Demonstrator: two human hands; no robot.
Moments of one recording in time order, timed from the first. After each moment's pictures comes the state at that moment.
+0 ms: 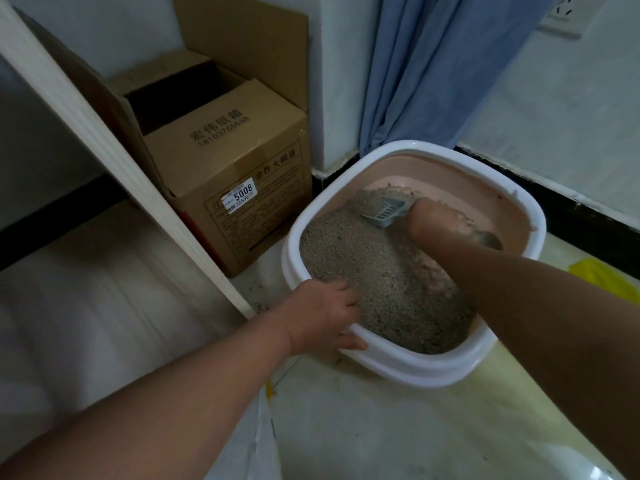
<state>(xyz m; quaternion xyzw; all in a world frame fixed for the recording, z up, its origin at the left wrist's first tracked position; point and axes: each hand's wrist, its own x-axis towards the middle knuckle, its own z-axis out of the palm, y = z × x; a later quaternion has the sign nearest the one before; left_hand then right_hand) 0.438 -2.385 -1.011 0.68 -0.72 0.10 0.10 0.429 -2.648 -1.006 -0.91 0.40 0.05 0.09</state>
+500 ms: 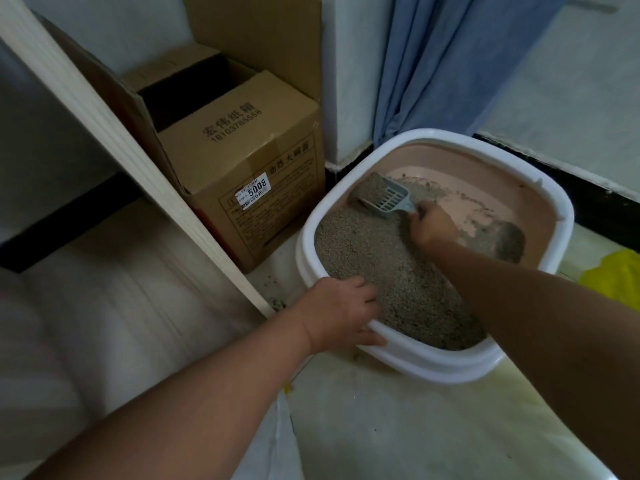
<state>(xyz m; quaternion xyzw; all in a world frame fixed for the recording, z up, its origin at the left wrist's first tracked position) 0.433 -2.384 -1.008 0.69 -0.72 0.08 0.09 0.430 -2.637 -1.058 -0.87 0.40 -0.09 0.28</state>
